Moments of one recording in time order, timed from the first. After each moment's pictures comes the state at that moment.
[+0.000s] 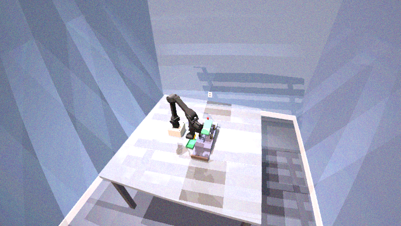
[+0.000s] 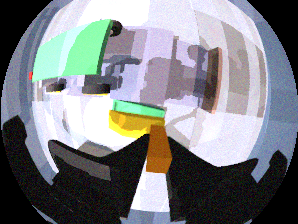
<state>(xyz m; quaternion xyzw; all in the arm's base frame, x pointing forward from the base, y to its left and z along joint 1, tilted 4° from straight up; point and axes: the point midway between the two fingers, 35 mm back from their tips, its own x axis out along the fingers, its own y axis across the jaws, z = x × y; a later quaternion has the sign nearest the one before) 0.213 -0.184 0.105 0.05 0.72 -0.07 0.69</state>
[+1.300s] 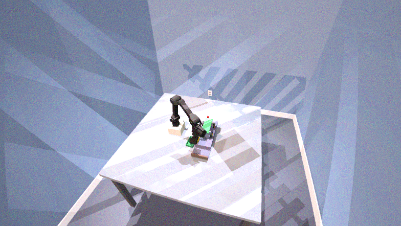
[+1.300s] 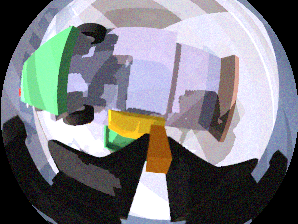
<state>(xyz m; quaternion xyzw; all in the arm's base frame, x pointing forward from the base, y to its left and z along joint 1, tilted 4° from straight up) 0.242 -0.199 0.055 0.07 0.71 -0.04 0.70</state>
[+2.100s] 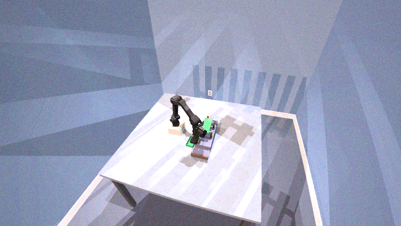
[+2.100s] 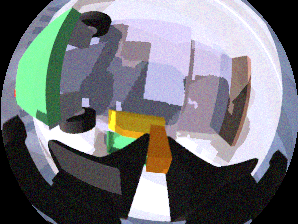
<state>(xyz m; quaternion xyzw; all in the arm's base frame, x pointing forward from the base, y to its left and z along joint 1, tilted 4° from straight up) 0.242 -0.183 0.036 0.07 0.71 -0.04 0.70</state>
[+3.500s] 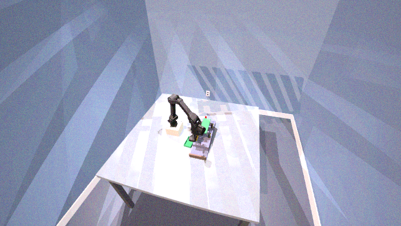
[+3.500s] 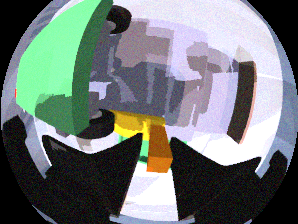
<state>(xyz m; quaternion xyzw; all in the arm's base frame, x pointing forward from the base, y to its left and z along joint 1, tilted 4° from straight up) 0.244 -0.159 0.037 0.07 0.71 -0.04 0.70</state>
